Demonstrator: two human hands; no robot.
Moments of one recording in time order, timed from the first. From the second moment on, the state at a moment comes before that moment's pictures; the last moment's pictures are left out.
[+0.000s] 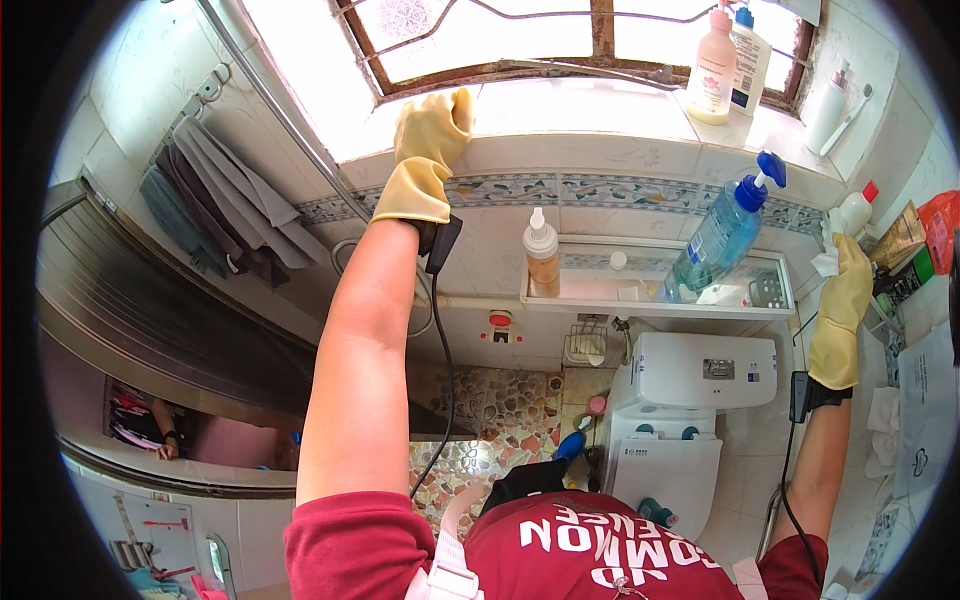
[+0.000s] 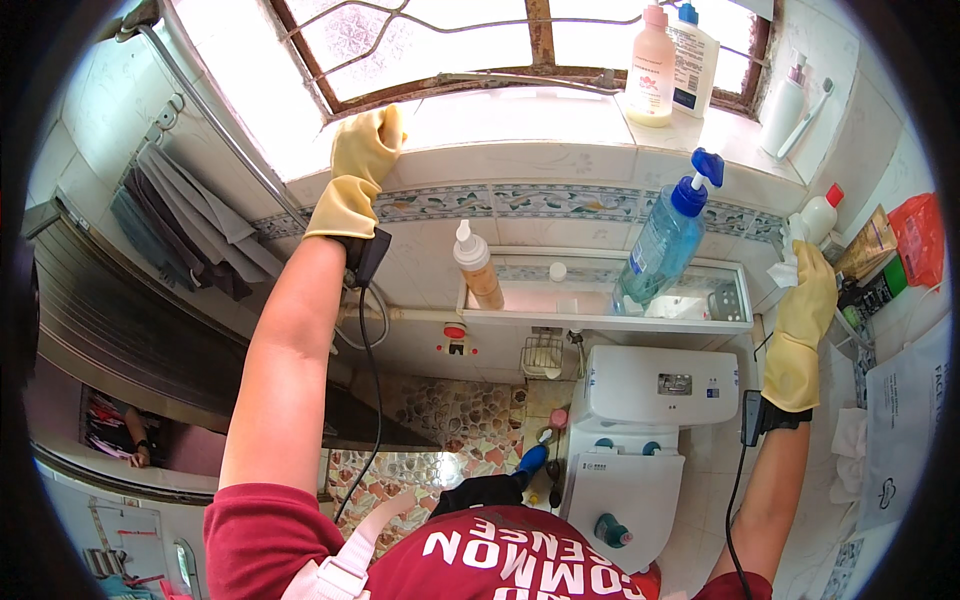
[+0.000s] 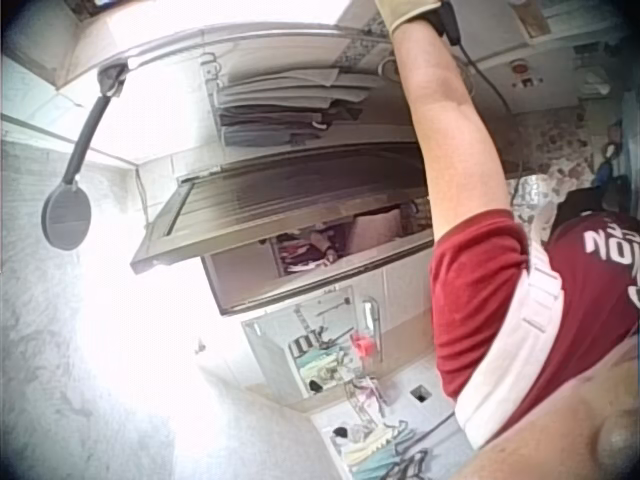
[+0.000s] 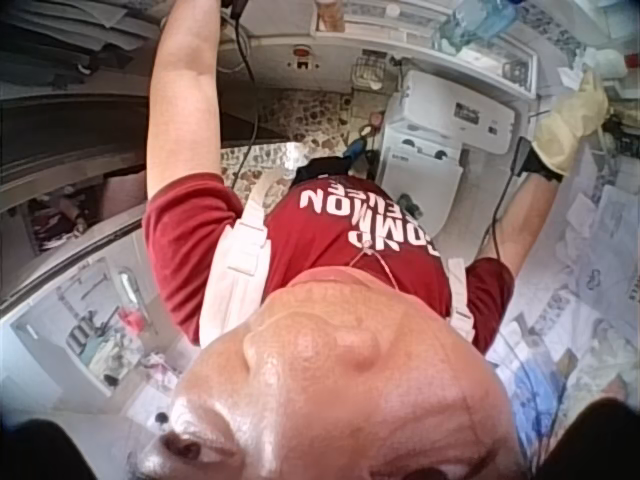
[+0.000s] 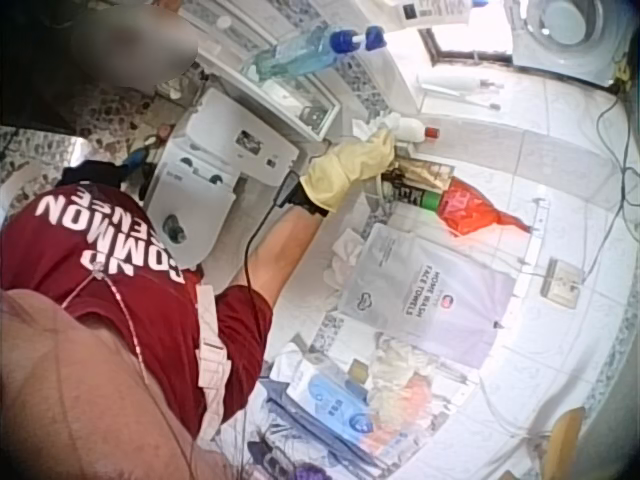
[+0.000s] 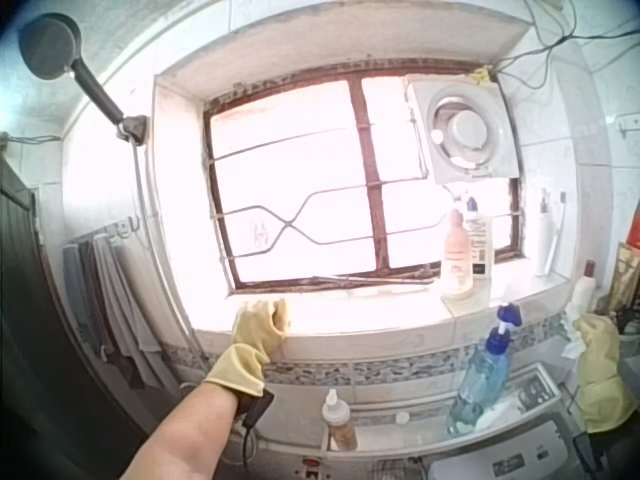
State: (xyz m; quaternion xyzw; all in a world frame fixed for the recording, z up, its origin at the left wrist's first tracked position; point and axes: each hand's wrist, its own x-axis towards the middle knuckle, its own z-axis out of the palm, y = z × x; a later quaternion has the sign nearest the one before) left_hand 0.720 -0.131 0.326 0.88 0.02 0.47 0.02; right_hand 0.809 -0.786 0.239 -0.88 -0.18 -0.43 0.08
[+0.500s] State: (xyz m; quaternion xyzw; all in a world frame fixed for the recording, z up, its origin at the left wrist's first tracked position) left_hand 0.719 -0.130 0.325 0.88 0.02 0.47 0.03; right_hand 0.800 -0.774 0.243 -0.87 -0.16 -0.46 0.05
